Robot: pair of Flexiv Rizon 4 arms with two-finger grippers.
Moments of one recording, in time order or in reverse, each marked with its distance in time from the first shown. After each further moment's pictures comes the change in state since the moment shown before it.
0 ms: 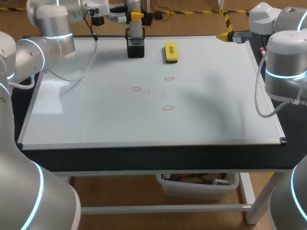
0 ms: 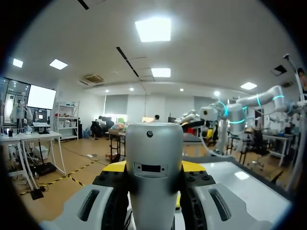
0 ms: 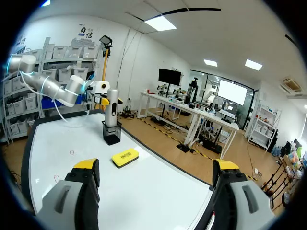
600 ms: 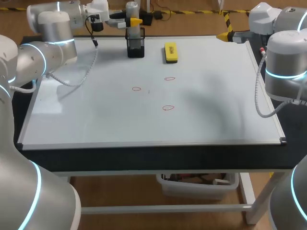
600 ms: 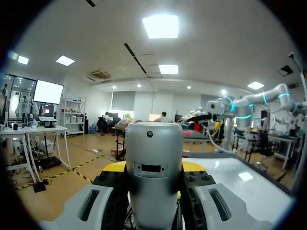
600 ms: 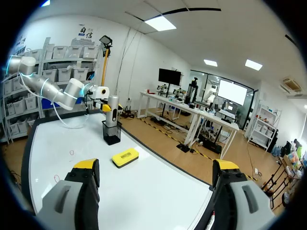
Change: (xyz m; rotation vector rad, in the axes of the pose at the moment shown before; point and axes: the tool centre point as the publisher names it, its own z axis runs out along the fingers) left arm -0.012 0.030 -0.009 -0.020 -0.060 -0.024; right arm 0.000 0.000 0.000 0.000 0.000 0.000
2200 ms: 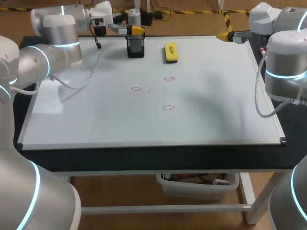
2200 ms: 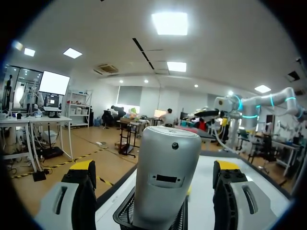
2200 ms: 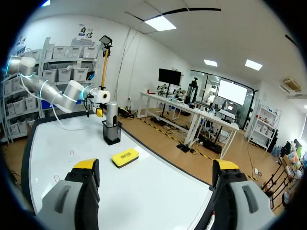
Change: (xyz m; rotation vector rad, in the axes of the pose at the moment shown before) left arm -0.009 0.028 0.008 -0.040 -0.063 -0.060; right arm 0.000 0.000 0.000 0.000 0.000 0.000
